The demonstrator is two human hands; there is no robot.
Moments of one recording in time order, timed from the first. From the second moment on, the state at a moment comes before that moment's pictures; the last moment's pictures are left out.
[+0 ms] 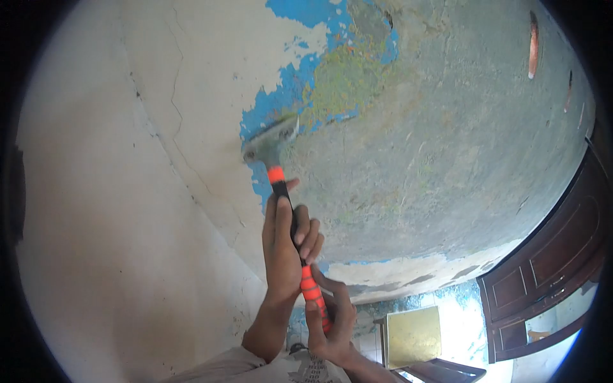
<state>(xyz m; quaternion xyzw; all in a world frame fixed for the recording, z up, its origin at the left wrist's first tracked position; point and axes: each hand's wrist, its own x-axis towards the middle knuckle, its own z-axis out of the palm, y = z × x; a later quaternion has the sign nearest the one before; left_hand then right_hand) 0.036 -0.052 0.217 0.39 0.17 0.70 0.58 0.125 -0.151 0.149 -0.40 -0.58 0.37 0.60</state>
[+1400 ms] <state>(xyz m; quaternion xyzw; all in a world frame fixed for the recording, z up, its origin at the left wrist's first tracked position) 0.036 -0.049 0.215 0.41 0.17 0.70 0.56 0.124 -0.145 0.150 -0.39 -0.61 0.33 0.61</state>
